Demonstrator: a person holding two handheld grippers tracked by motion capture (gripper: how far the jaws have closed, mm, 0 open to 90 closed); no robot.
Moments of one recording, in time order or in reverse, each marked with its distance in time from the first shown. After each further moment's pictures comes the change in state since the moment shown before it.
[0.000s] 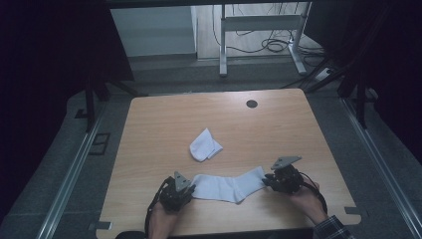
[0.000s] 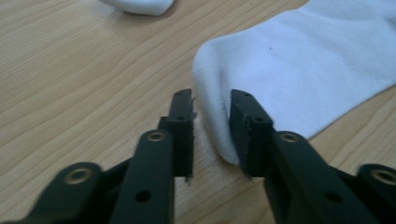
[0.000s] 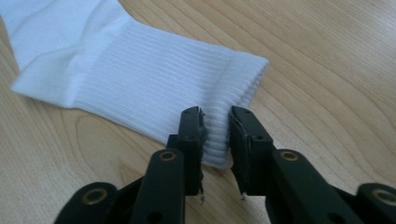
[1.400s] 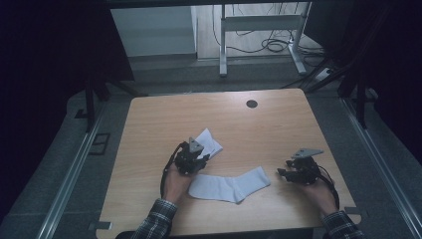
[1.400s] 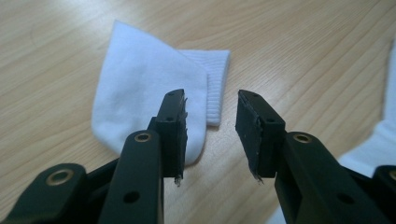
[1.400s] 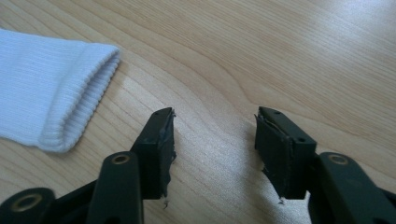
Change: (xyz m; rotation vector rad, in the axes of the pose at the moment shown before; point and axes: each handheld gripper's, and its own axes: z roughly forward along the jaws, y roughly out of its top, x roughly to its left) left arm 0.032 0.091 0.057 -0.037 -0.059 0.056; right arm -0.061 -0.027 -0.009 -0.075 -0.137 0.128
